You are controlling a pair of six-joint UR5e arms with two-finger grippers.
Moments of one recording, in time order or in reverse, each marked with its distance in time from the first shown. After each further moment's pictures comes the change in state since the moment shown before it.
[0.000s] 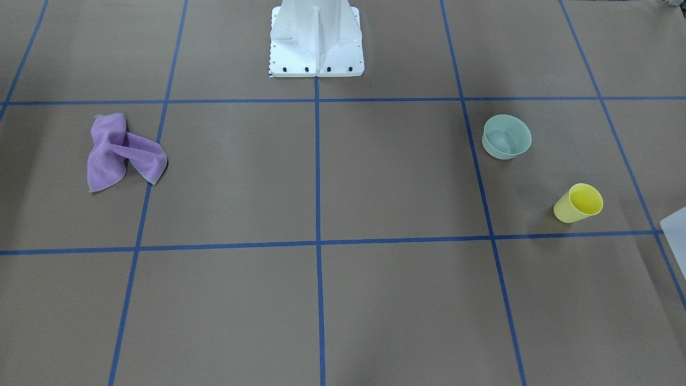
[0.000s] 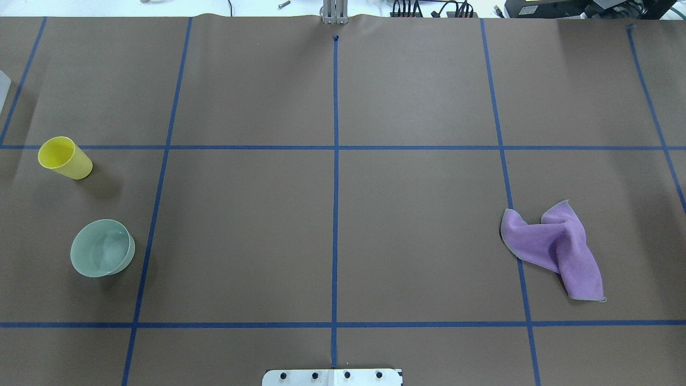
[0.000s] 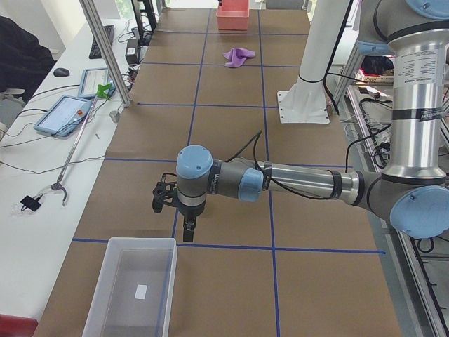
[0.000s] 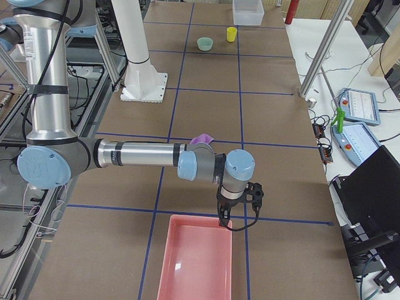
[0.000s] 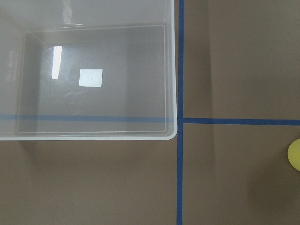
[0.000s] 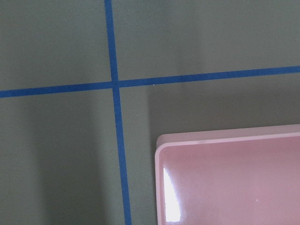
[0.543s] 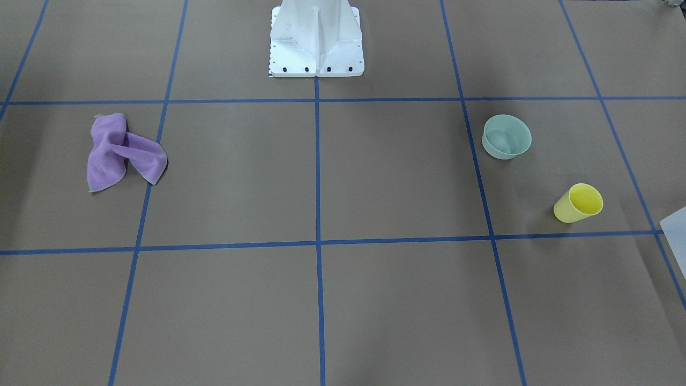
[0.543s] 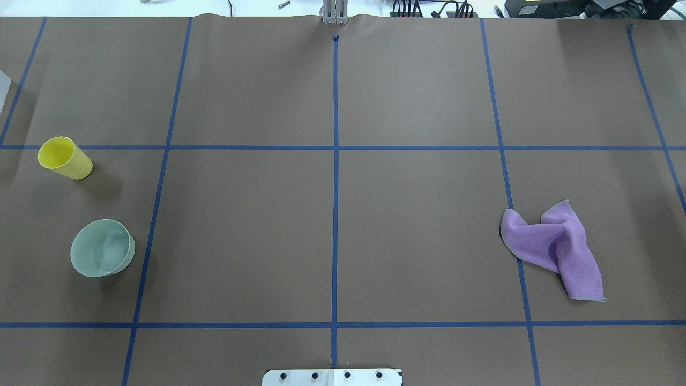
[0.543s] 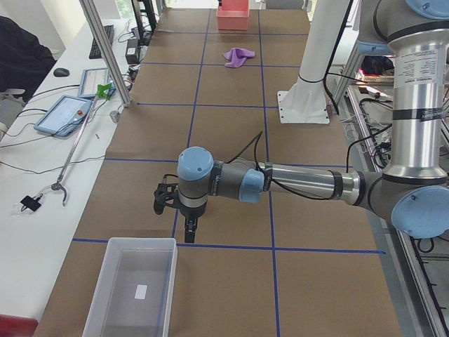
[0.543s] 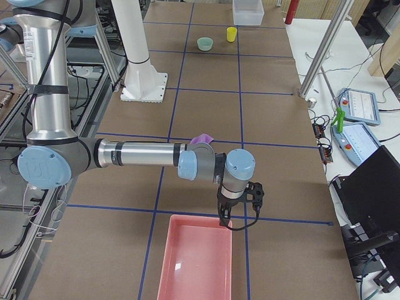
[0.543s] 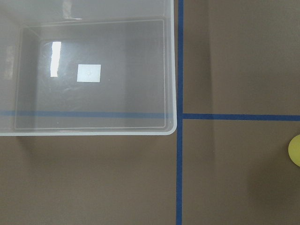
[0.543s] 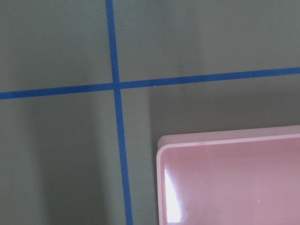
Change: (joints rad) left arm 0.001 0.006 0.001 0.000 -0.002 0.001; right arm 0.000 0.003 0.001 0.000 0.001 0.003
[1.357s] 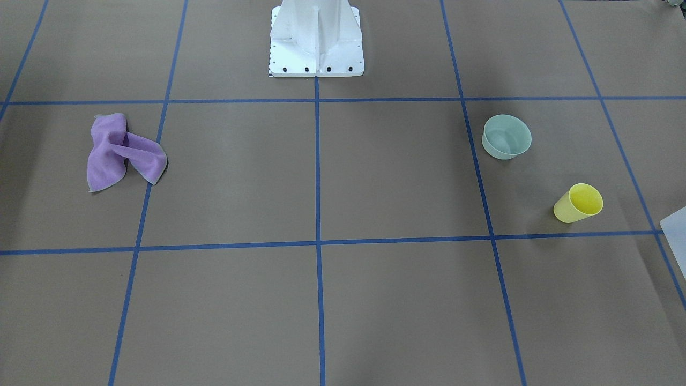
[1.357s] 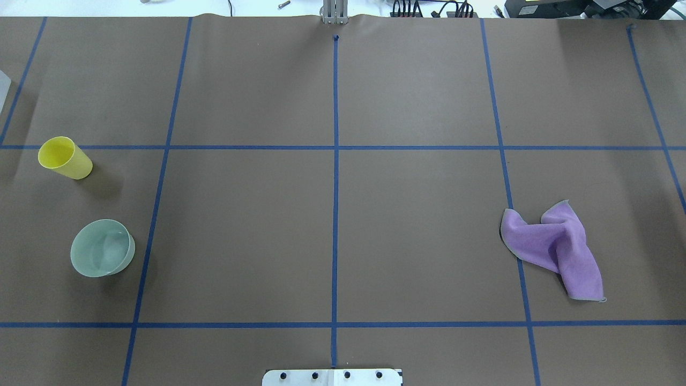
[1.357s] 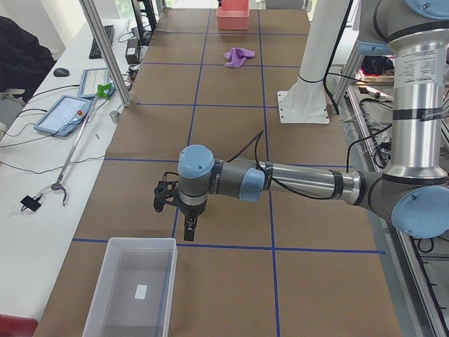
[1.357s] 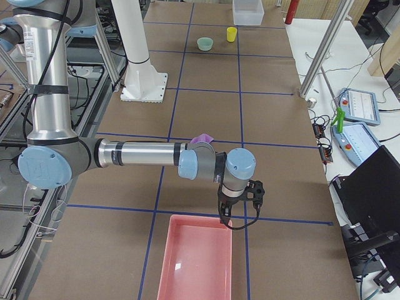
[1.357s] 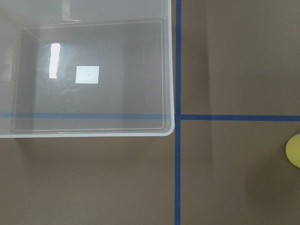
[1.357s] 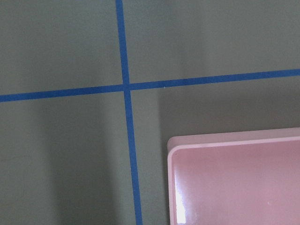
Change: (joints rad) left arm 0.001 0.000 -0.010 -0.008 -0.005 0.000; right arm 0.000 0.002 0.004 0.000 0.032 0.003
